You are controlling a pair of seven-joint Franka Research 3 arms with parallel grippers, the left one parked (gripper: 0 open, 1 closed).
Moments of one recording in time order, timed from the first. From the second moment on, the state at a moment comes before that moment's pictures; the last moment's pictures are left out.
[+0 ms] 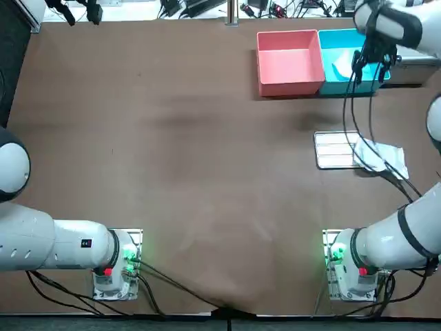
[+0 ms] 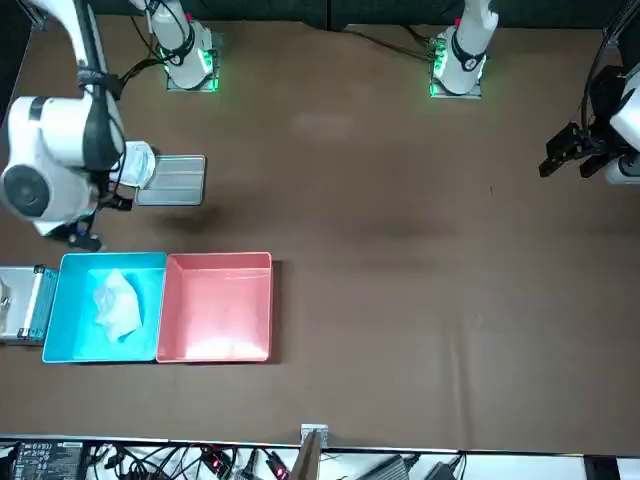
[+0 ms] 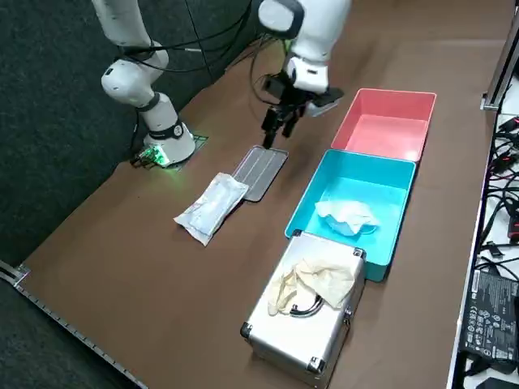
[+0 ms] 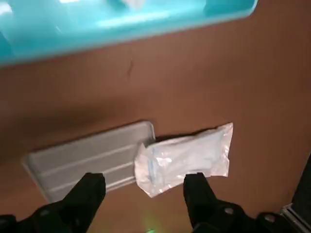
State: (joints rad) arm 0.10 0.24 -0.10 -1.86 -0.24 1.71 0.27
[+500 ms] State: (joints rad) arm 0.12 0.04 -0.10 -2.27 -0.32 1.89 0.27
